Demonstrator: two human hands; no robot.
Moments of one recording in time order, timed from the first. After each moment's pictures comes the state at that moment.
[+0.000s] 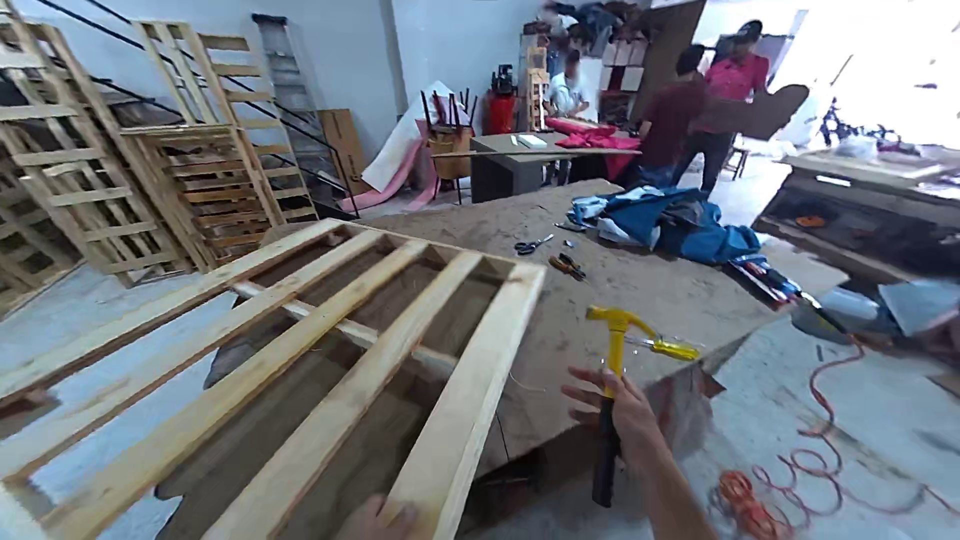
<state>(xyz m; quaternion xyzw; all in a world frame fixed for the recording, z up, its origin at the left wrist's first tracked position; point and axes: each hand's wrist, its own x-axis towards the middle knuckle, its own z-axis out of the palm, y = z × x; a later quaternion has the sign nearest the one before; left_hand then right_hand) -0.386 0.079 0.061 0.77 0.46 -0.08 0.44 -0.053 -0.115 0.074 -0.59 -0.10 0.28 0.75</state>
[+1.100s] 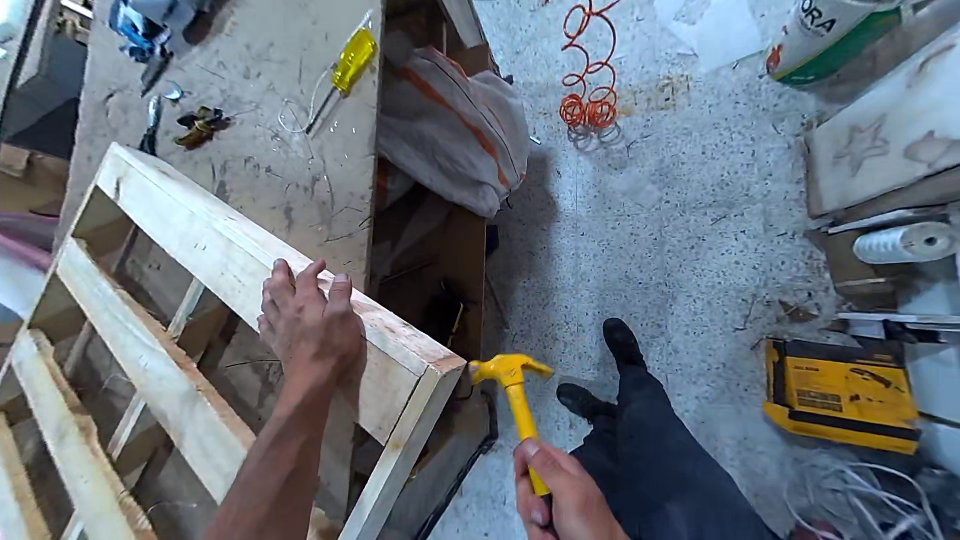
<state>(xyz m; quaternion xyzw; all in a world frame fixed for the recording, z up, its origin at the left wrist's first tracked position) -0.077 0.006 -0.039 1.00 0.08 -0.02 0.01 -0.323 -0.205 -0.082 -0.21 0.34 0.31 0.86</state>
